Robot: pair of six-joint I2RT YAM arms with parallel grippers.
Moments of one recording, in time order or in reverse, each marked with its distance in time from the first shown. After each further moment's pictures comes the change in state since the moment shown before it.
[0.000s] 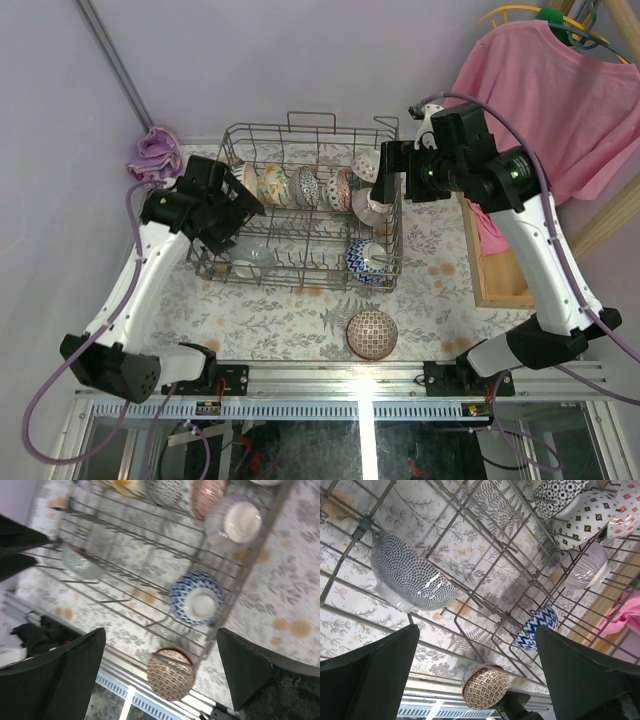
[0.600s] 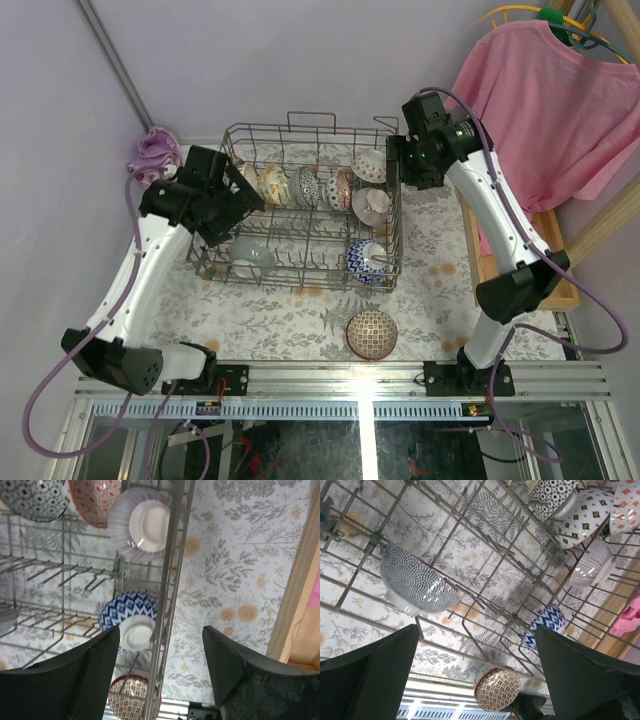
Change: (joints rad) left arm -0.021 0.098 0.131 -0.048 -0.060 0.097; right arm -0.120 0.268 0.014 -0.055 0.228 -0.012
